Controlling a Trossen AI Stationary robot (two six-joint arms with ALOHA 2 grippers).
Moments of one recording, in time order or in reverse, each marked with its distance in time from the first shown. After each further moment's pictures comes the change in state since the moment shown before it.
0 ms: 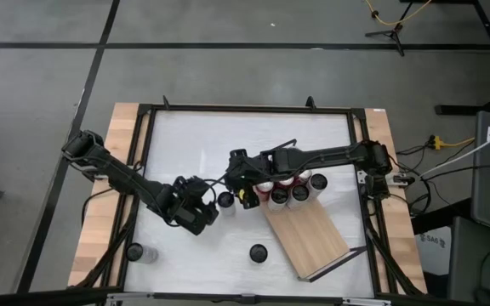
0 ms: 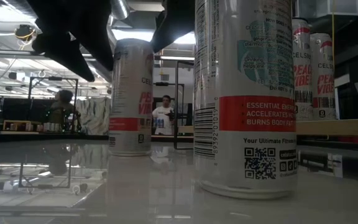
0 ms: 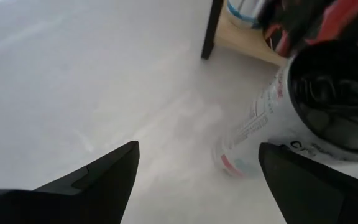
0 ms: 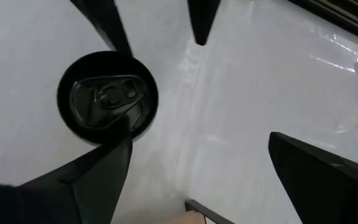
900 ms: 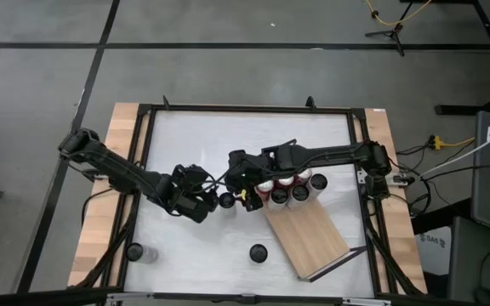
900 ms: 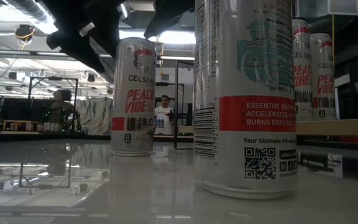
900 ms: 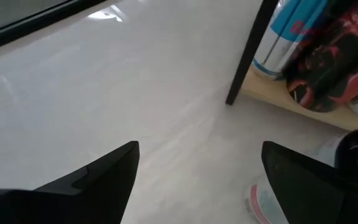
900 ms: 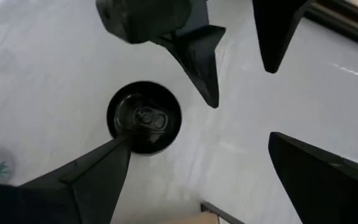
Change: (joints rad) left arm 0.079 -0.052 0.000 -0.022 -0.100 0.079; right arm 0.001 0.005 0.131 -0.129 -0.087 -0.002
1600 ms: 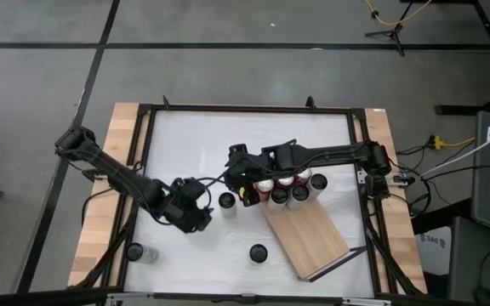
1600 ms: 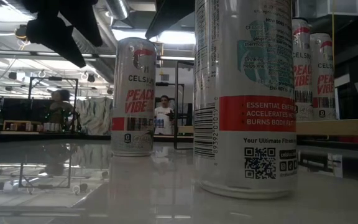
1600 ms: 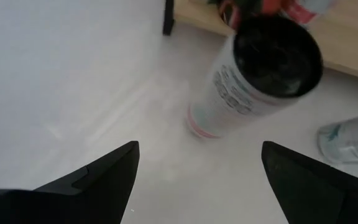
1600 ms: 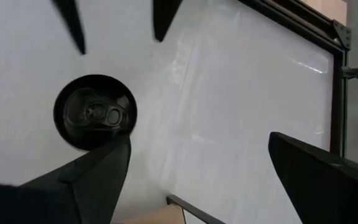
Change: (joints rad) left arm -0.109 -0.052 0.000 0.032 0.243 -0.008; right arm -0.001 0.000 0.012 0.010 0.151 -0.029
